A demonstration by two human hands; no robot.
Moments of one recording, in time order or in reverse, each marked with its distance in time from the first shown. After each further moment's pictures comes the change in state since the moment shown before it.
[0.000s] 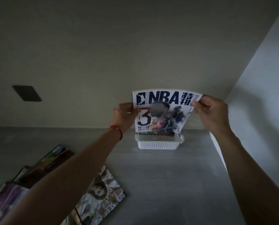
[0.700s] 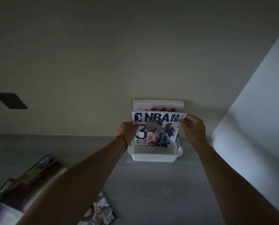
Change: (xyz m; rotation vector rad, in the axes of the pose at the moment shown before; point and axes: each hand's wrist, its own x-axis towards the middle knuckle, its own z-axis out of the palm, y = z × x) left_hand 0.063 -0.068 0.101 -0.085 -0.064 -0.500; right_hand 0.025 0.098 0.078 0.044 -0.098 0.331
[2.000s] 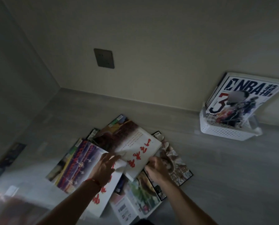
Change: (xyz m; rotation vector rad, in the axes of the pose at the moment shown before) left_hand -0.141 -0.363 -0.364 0.732 -0.096 0.320; right_hand -0.386 -0.090 0.326 -0.085 -0.751 0.473
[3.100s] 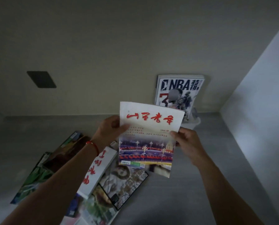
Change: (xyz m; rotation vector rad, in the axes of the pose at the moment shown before) left_hand 0.131 0.268 -0.061 -0.760 -0.012 0.102; right_hand -0.048 0.031 -0.297 0.433 0.294 -0.467
